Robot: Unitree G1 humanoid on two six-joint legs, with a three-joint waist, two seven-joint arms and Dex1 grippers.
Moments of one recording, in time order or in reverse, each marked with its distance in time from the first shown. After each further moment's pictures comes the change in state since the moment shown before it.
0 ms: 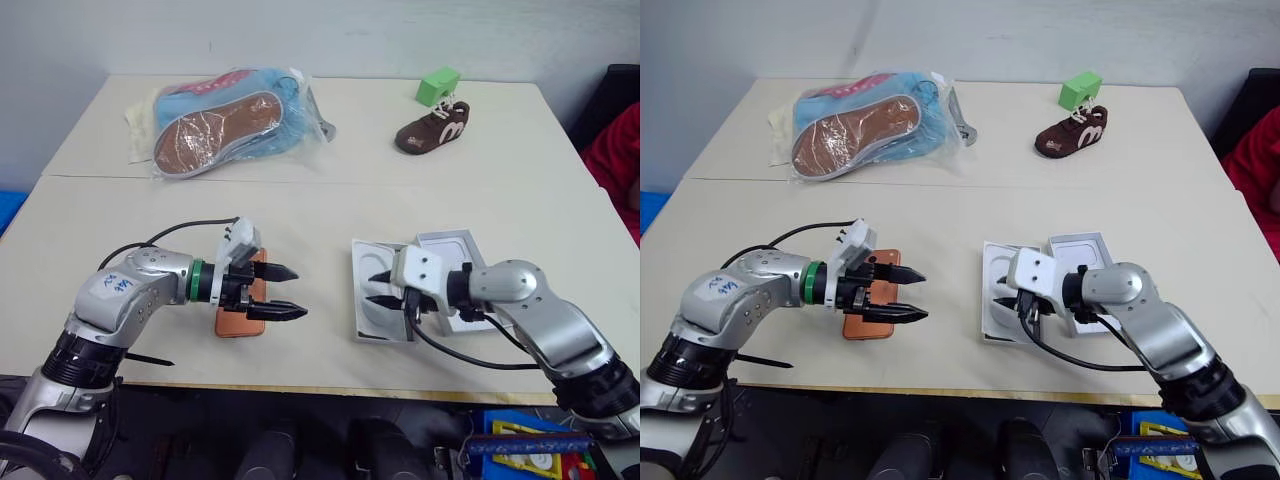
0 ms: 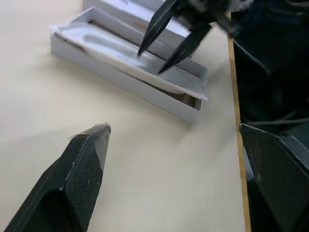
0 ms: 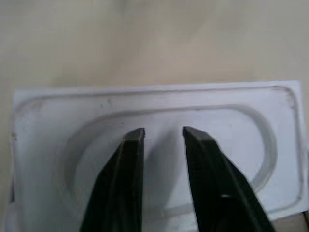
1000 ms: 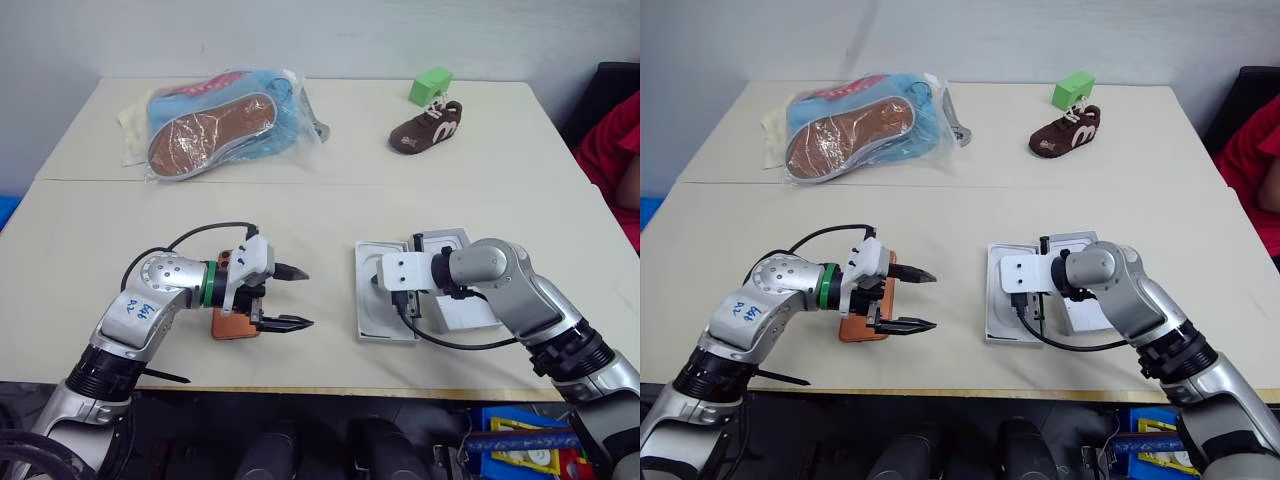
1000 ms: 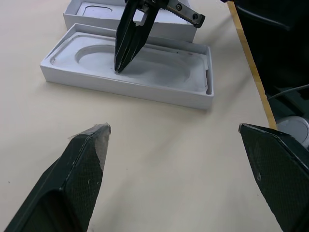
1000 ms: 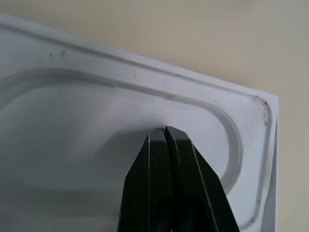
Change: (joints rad) left arm 0.045 -0.078 -0.004 0.031 0.157 -0.157 -0.025; right arm -0.144 0.050 0.070 0.174 -0.308 -0.197 0.102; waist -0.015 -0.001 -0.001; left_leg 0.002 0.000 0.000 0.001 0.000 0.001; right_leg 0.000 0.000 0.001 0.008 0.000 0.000
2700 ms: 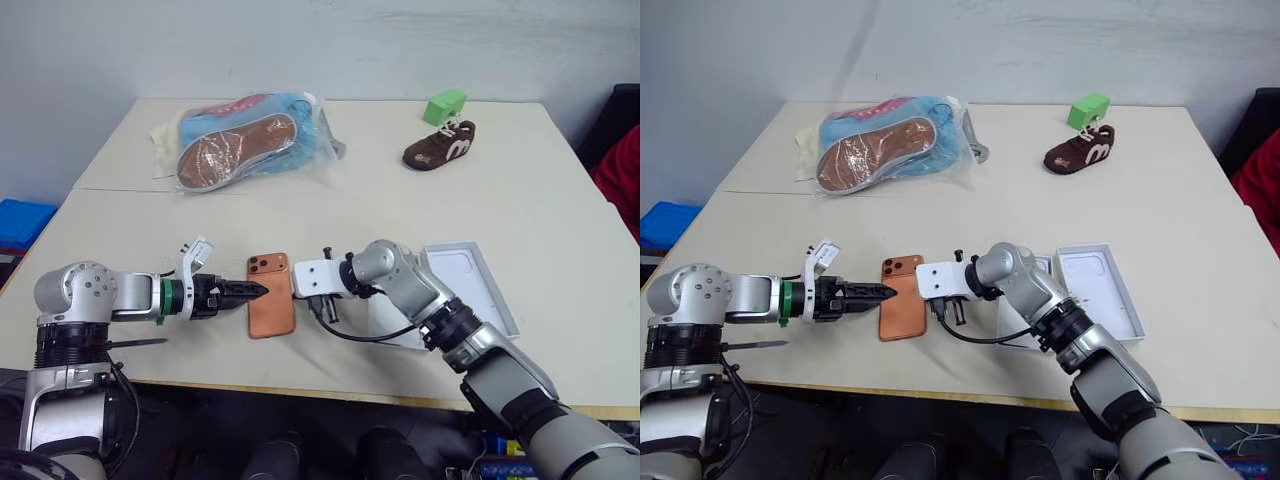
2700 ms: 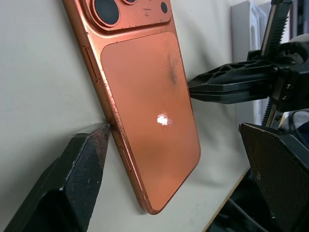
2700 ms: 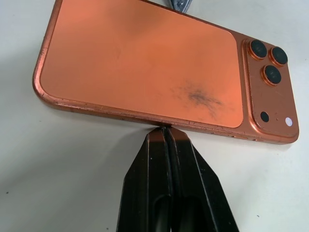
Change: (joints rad) left arm -0.121 -0.045 0.373 0.396 -0.562 1.102 0.655; right arm -0.221 0.496 0.131 0.469 -0.062 -0.134 0.030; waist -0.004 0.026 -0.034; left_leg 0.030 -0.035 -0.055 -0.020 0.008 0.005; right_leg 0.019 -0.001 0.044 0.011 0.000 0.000
